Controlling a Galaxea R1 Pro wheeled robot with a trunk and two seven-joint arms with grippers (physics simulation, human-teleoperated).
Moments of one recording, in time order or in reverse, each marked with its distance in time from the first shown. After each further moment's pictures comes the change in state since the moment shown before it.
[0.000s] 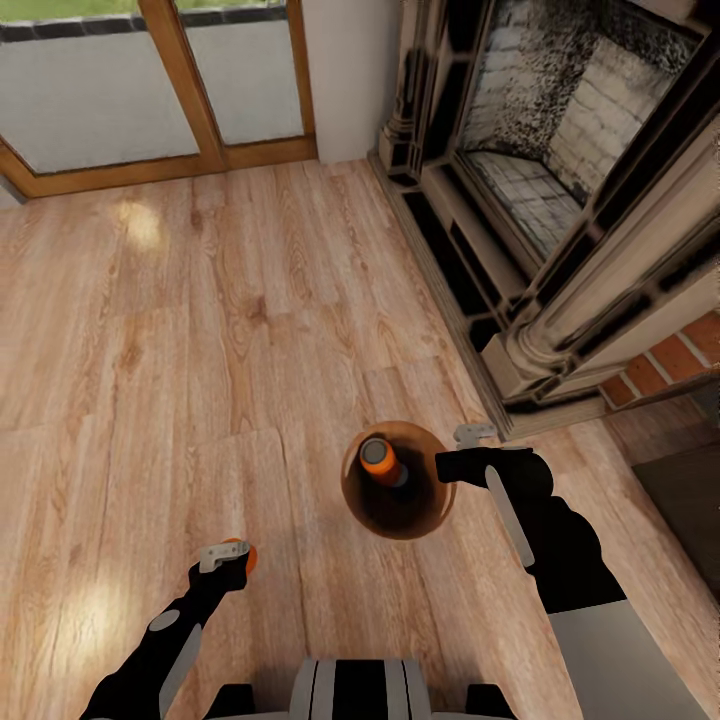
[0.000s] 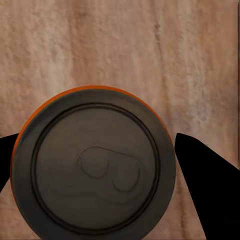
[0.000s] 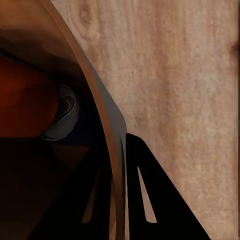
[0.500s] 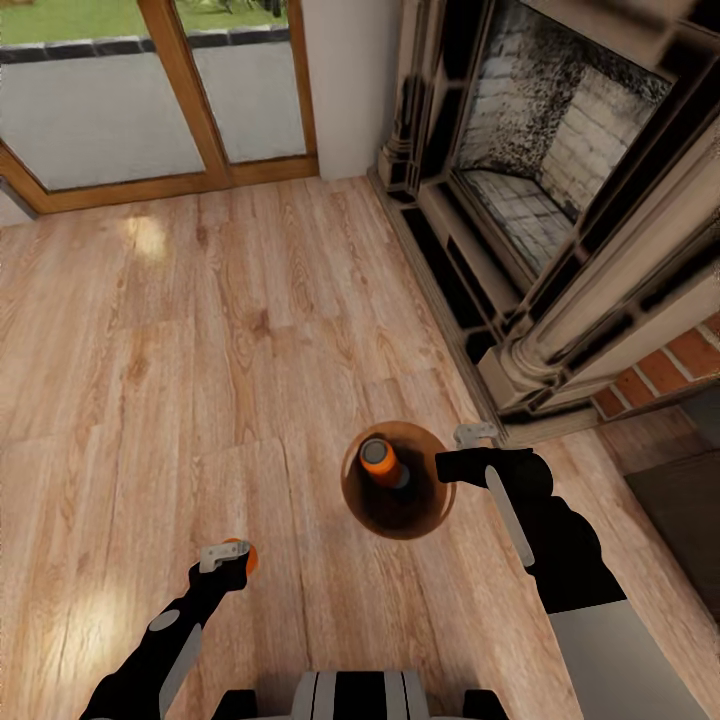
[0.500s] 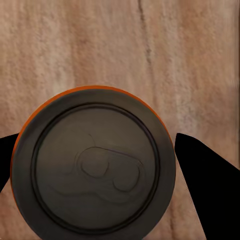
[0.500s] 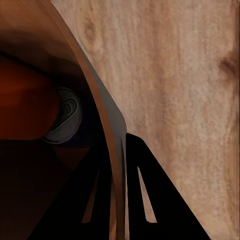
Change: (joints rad) left arm 0.000 0.000 0.000 0.000 0.001 0.000 -0.001; right arm 0.000 0.000 0.000 0.000 0.000 0.000 0.000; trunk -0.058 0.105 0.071
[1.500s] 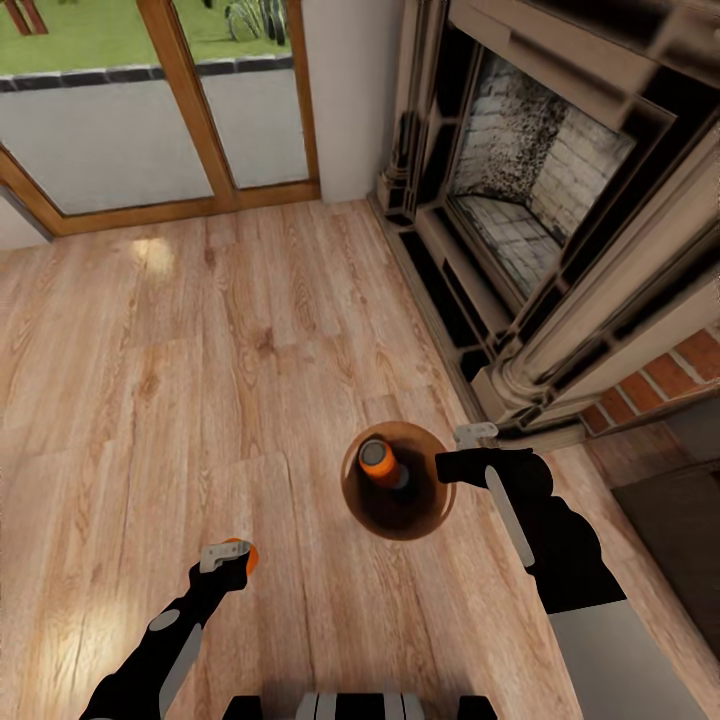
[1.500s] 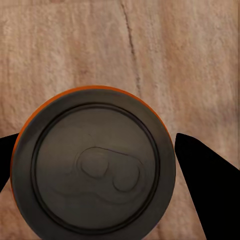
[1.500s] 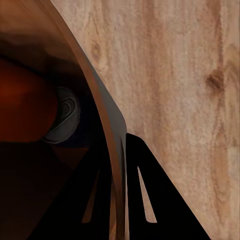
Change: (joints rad) left arm 0.000 0.000 -0.001 -0.001 0.000 0.002 -0.002; right arm 0.000 0.000 0.000 0.003 0.001 0.000 0.000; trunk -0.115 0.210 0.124
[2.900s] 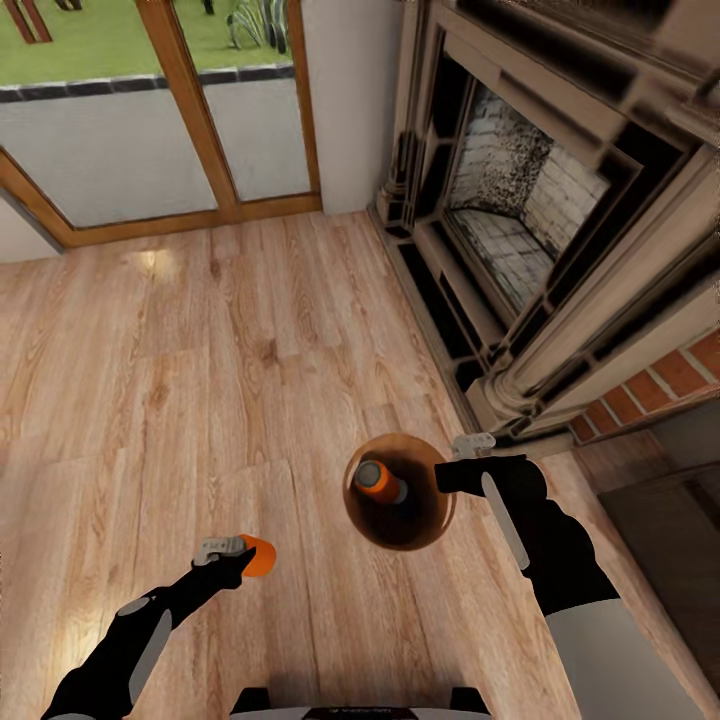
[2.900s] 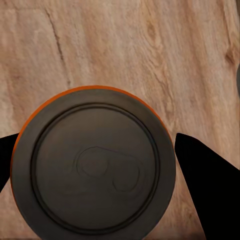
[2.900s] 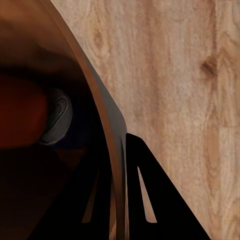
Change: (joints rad) left arm 0.000 0.064 0.073 -0.075 0.011 0.176 -0.390; right arm 0.000 0.002 0.002 0.076 0.003 -0.011 -0.003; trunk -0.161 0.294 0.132
